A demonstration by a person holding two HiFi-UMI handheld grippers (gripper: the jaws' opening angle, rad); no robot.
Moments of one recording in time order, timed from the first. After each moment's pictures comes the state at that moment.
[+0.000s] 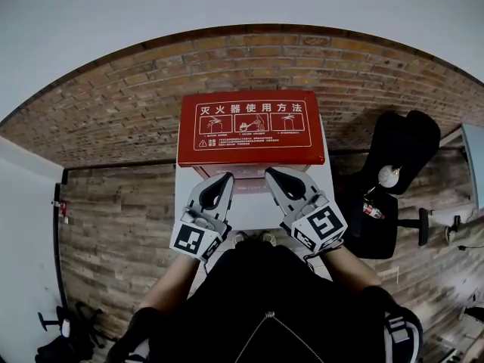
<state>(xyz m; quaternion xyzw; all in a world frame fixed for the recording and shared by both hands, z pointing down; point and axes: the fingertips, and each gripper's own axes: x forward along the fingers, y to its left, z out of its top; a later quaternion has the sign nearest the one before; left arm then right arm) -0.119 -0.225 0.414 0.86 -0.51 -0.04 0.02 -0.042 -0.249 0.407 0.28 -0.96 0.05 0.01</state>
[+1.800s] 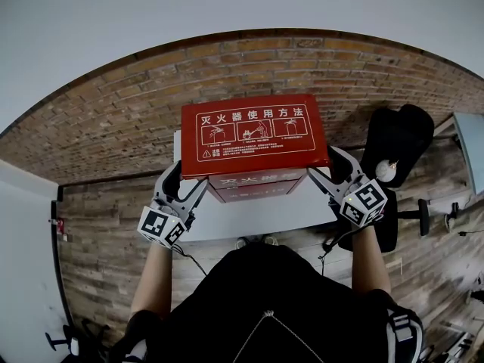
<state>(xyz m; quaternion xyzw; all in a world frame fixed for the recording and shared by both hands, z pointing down) -0.231 -0.262 0.445 0.88 -0.48 -0.01 0.03 0.062 -0.316 0.448 0.33 -0.94 0.05 0.06</state>
